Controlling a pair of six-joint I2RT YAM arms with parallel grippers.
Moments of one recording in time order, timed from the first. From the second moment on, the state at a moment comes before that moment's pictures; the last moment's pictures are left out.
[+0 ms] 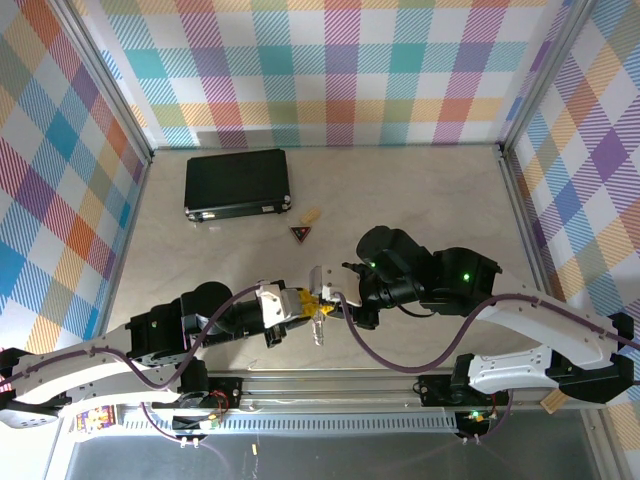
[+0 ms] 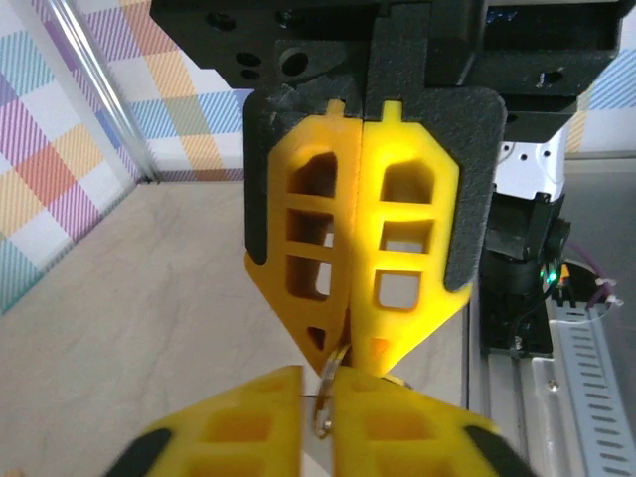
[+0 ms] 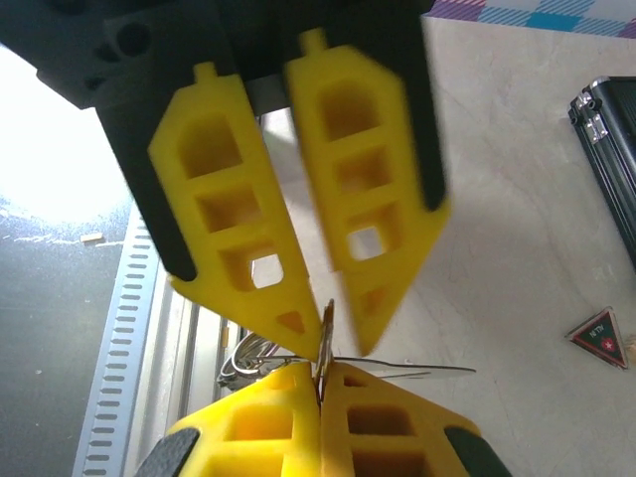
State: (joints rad) left arm -1.27 0.70 0.83 -0.34 -0.06 0.20; right arm 1.20 1.17 1.43 -0.98 -0.21 -0.38
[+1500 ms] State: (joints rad) left arm -1.27 0.60 0.72 -0.02 0.15 0.07; right arm 1.21 1.04 1.35 -0.77 -0.38 -0.32
